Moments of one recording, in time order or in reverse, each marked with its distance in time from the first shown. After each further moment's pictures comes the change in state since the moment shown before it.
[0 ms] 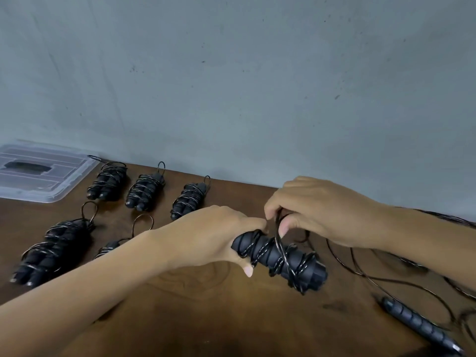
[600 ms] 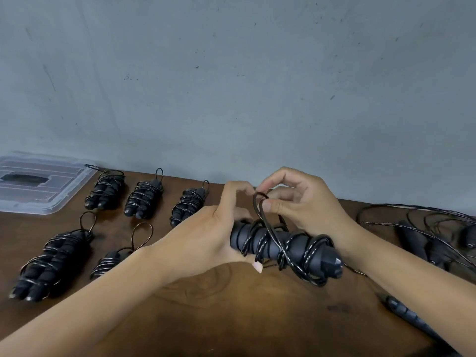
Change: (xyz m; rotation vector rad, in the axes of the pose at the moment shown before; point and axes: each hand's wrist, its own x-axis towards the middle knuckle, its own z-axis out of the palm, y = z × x) left_hand -0.007 0.016 -0.008 -0.327 0.246 0.008; right_hand 0.020 -0.005 0.034 1.024 0.557 0.348
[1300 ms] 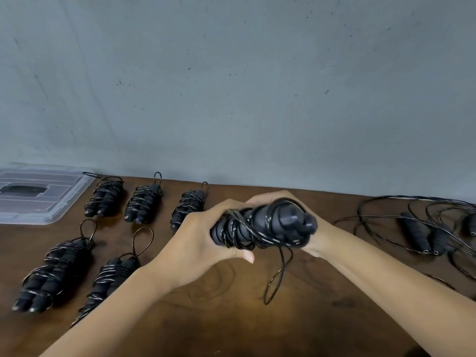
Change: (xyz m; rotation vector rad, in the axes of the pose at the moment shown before) left_hand -0.008 -0.023 0.015 -0.268 0.194 -0.101; right_hand 0.009 0.036 0.019 -0.051 -0.171 0.208
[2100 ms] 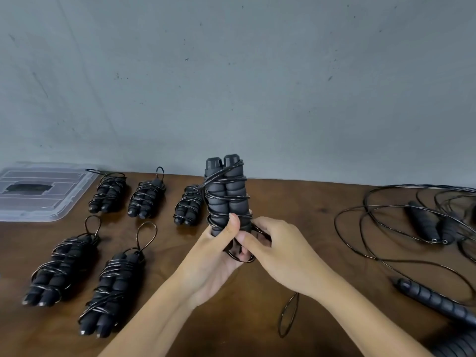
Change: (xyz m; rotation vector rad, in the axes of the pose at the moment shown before) left_hand -0.012 -0.020 0.045 -1.039 0.073 -0.457; right_hand -0.040 0.007 0.051 -0.240 0.180 0.008
